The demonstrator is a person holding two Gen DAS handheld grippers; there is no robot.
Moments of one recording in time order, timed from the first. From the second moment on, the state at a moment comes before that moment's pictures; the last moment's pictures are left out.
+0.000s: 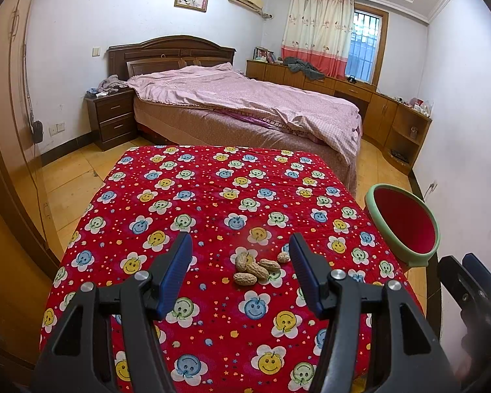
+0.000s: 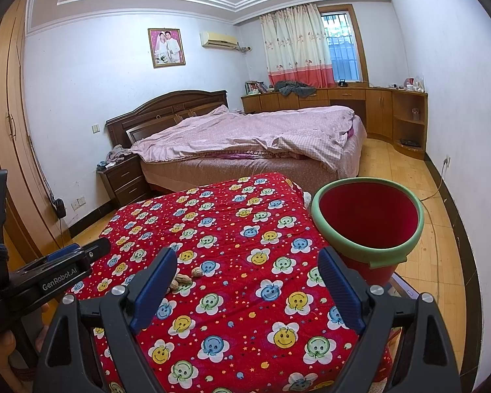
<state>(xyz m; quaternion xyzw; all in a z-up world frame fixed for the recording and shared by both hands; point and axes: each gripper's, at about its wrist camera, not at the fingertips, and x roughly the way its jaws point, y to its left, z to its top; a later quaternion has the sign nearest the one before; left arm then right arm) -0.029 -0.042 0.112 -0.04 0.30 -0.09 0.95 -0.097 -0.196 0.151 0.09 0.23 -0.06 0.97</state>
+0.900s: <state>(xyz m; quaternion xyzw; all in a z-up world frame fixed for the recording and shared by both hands) -0.029 -0.042 0.113 -0.04 0.30 -0.09 0.95 -0.098 -0.197 0.149 0.09 0.23 -0.06 0.97</state>
